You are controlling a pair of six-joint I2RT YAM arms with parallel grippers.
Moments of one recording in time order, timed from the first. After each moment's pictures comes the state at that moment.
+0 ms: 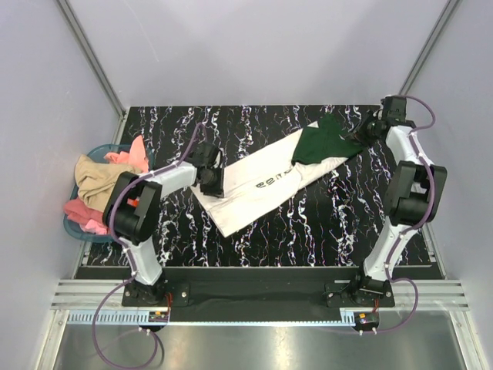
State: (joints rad) left arm -0.41 1.85 1.18 -0.48 0.11 -0.34; right arm -0.19 2.02 1.66 -0.48 -0.37 0.50
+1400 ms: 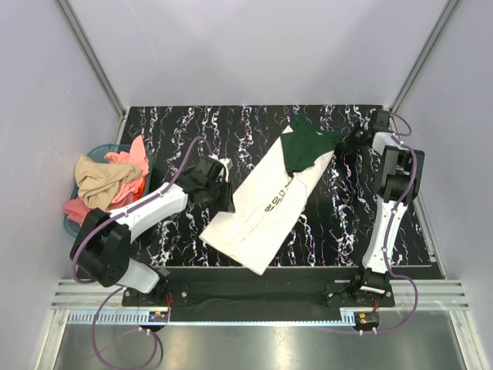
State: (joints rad) left arm -0.60 1.45 0.94 -0.48 0.18 -0.48; right arm -0.20 2.37 1.75 -0.24 -0.52 0.59
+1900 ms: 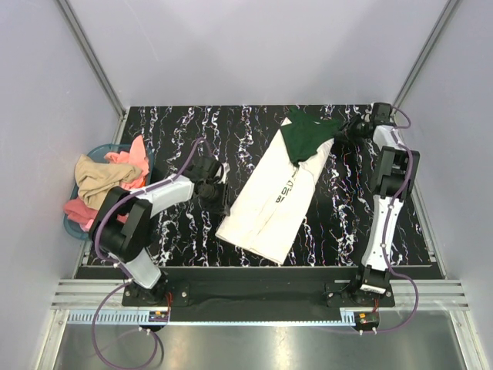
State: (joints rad) left arm -0.49 1.65 0.98 -0.48 0.25 -0.38; right arm -0.21 2.61 2.17 -0.38 -0.62 0.63
